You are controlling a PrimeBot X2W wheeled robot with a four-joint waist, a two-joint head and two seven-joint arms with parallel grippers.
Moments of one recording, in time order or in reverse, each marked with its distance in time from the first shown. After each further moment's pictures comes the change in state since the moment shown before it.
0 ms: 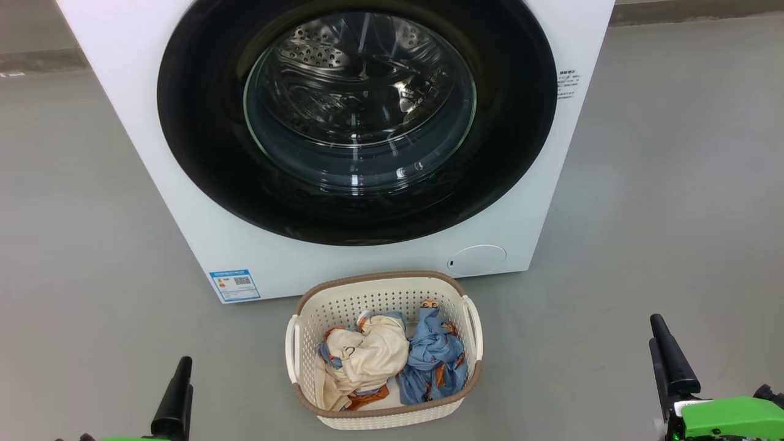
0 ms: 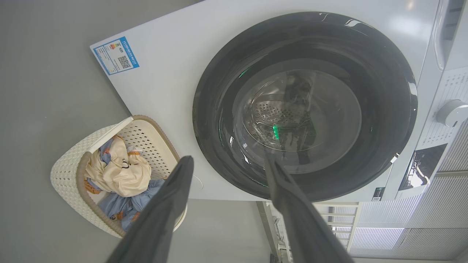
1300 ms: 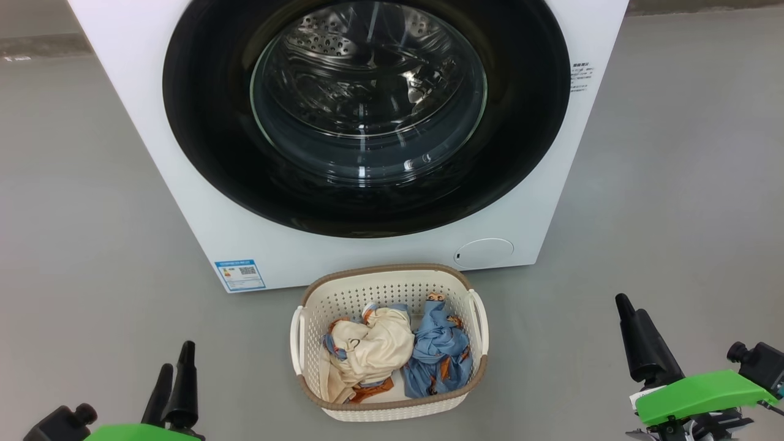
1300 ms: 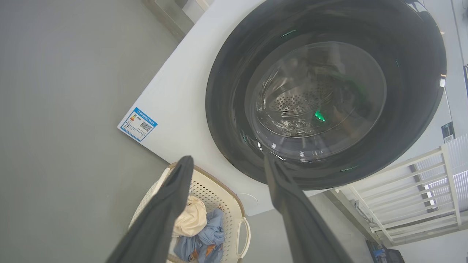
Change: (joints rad) left arm -0.004 0.018 -0.027 -0.052 0.465 -0.001 -0.099; right arm -0.044 -0.056 0.123 -0.016 -0.398 0.000 -0.105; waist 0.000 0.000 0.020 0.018
